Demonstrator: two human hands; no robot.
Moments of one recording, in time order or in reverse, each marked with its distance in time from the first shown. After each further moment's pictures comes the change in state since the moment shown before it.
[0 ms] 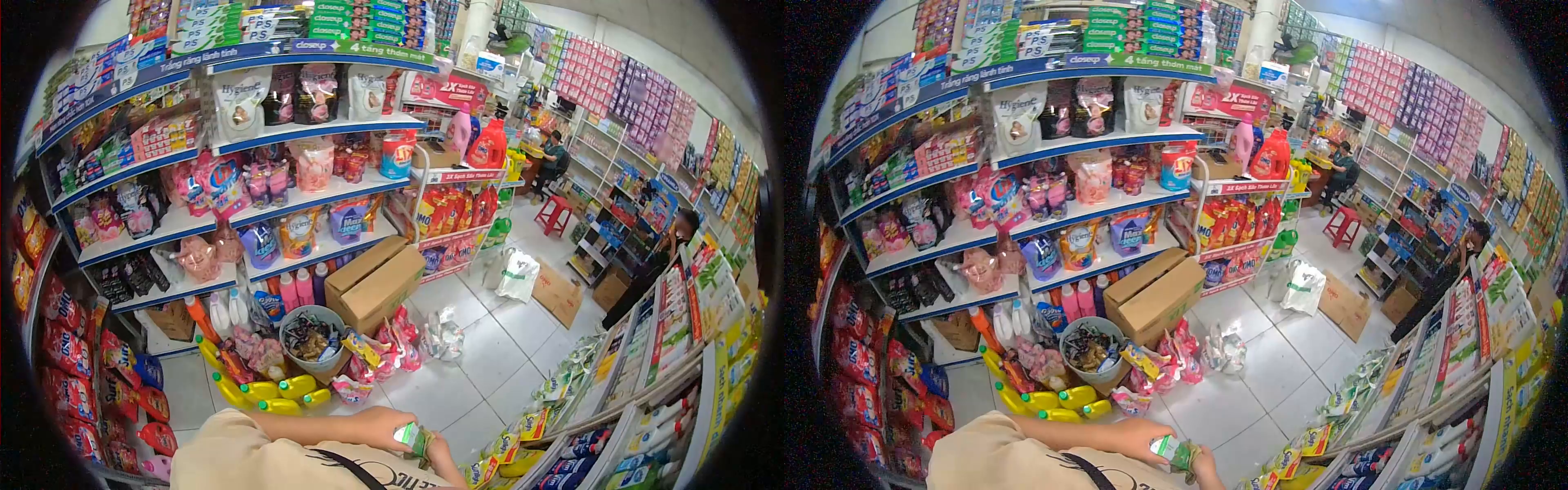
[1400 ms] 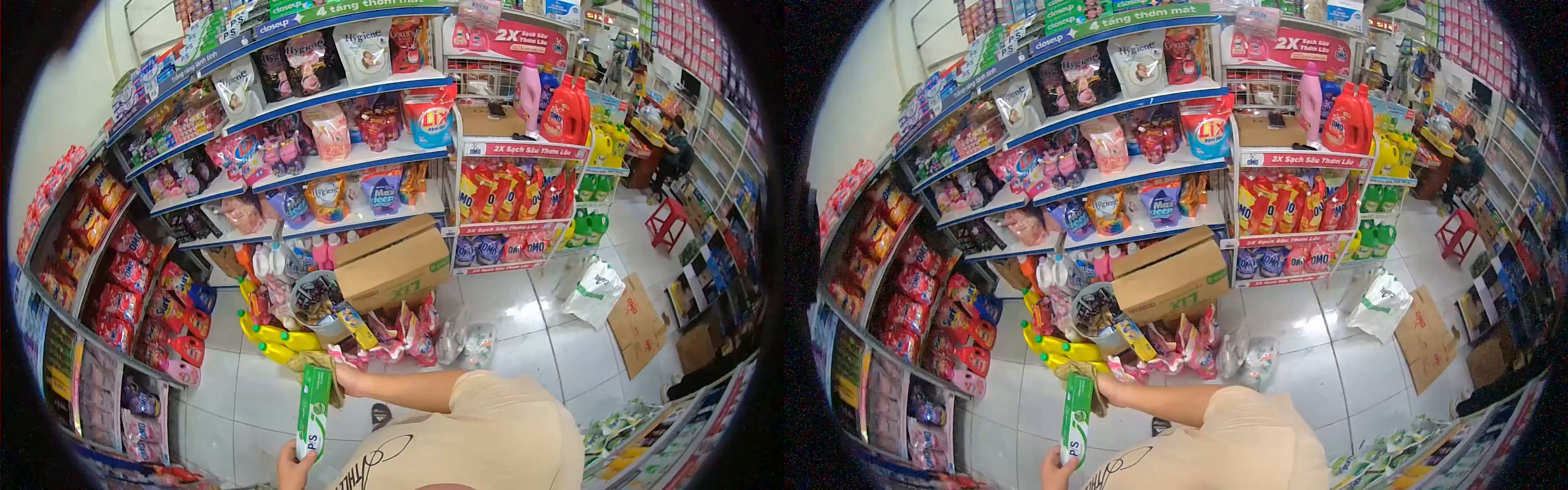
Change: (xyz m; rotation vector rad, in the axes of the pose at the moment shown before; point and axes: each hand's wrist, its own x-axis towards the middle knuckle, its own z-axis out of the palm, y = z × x) left_hand 0.262 0.088 0.201 -0.611 1.614 -1.184; right_hand 0.177 -0.312 -0.026 -0.010 -1.663 0.414
